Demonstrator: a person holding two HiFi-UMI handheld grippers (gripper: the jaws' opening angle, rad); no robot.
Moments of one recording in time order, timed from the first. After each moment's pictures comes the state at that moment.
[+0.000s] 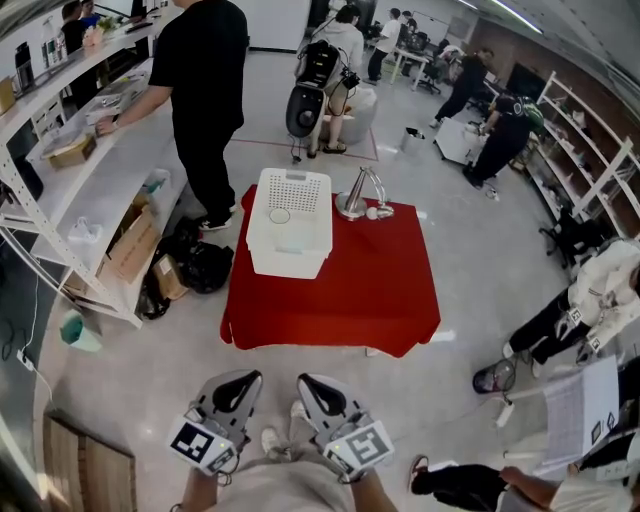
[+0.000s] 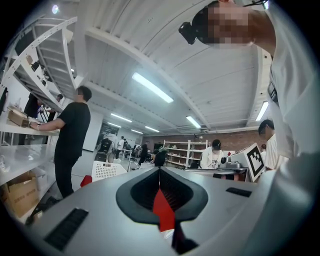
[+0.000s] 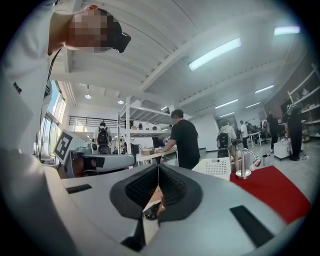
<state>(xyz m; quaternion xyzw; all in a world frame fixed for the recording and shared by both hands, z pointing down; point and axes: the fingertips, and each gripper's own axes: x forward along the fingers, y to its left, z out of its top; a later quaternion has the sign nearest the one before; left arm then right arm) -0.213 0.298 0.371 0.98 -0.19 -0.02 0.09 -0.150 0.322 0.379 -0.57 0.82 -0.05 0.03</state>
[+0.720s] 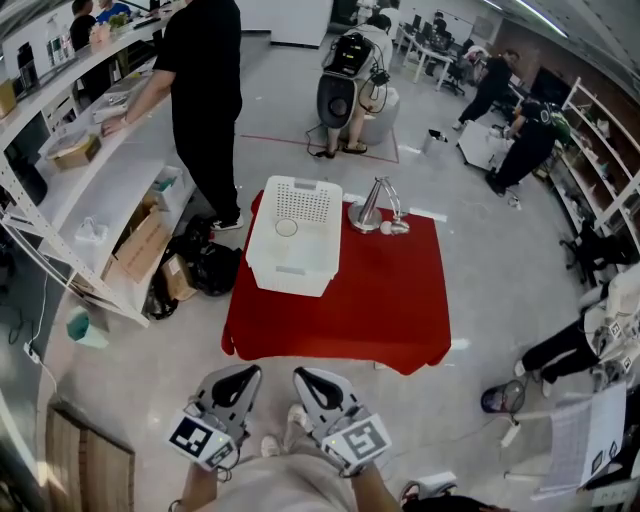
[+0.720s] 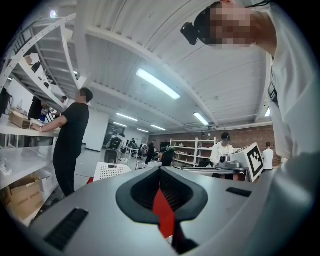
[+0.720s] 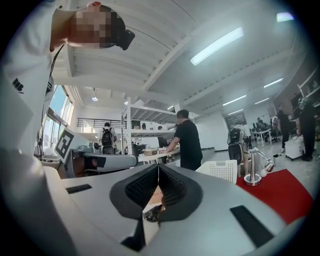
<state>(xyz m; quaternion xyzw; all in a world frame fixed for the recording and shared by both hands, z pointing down) -0.159 0.223 0.375 0.97 -0.23 -0.01 0.09 -0.101 0.239 0.381 -0.53 0.85 -0.04 0.03</state>
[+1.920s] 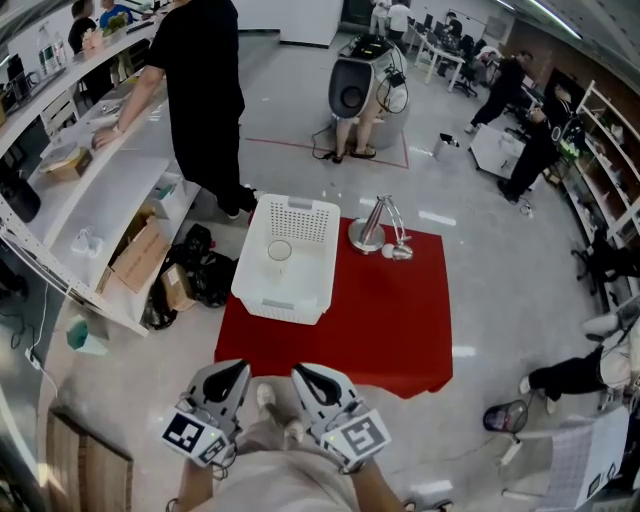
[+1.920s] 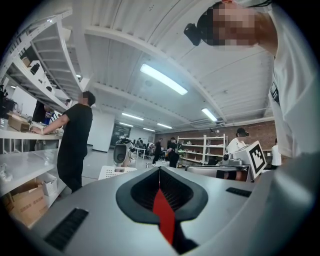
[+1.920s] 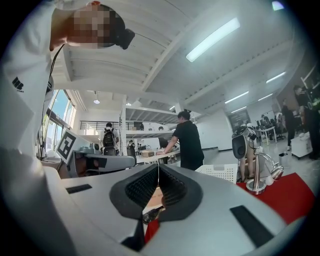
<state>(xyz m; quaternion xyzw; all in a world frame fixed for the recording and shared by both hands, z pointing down) -0.103 0.122 0.381 0.96 -0.27 0.01 0.08 -0.030 0.142 0.387 -0.51 0.86 -0.05 0.04</state>
